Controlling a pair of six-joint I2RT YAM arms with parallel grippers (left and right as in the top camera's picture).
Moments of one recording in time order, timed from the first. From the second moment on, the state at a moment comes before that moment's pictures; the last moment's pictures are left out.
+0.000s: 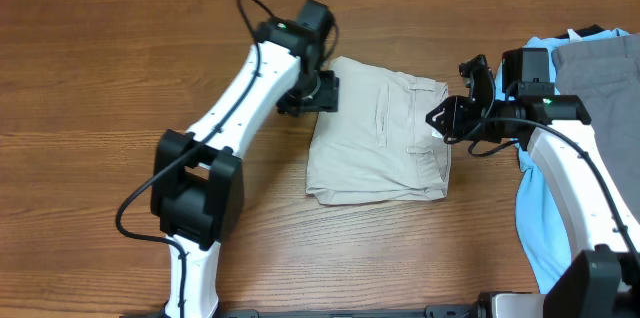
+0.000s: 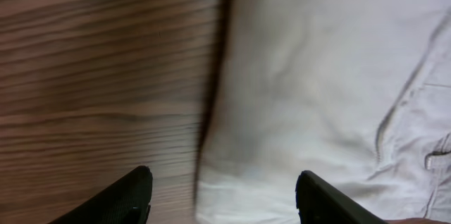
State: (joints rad) left arm -0.43 2.15 1.89 -1.19 0.16 -0.41; right arm -0.02 1.53 1.14 -0.78 -0.53 0.09
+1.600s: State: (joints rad) left arm -0.46 2.13 1.89 -1.24 0.19 -0.36; right arm -0.04 1.86 1.15 -0.44 -0.46 0.07
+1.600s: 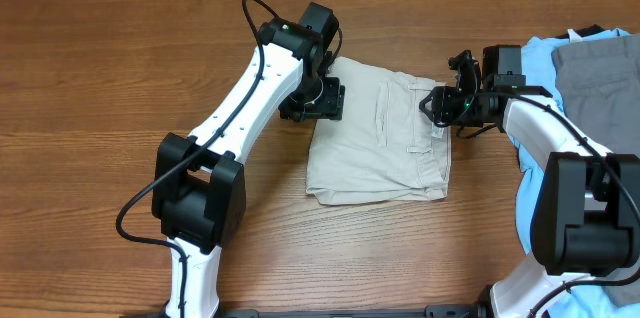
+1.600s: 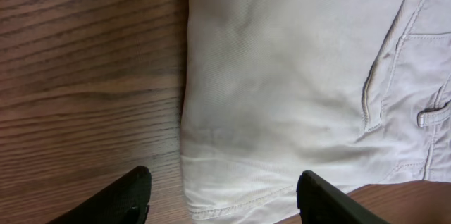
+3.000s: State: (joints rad) left arm -0.46 2.13 1.89 -1.24 0.18 -0.36; right arm -0.04 1.95 1.27 -0.51 -0.49 0.07
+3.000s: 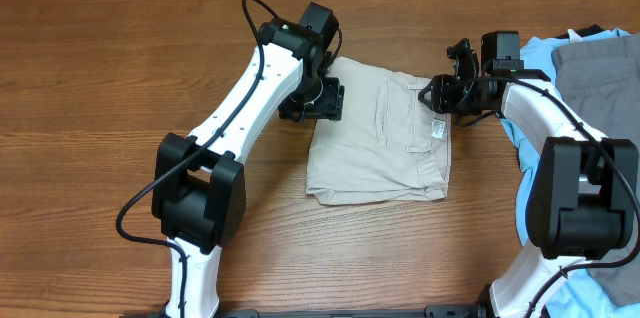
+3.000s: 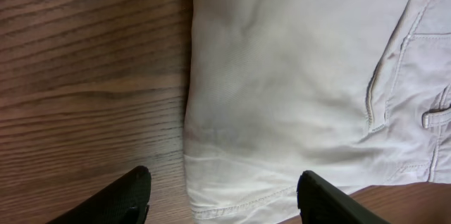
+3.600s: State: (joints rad) left arm -0.46 2.13 1.89 -1.25 0.18 -0.36; right arm -0.12 1.95 1.29 -0.61 -0.55 0.08
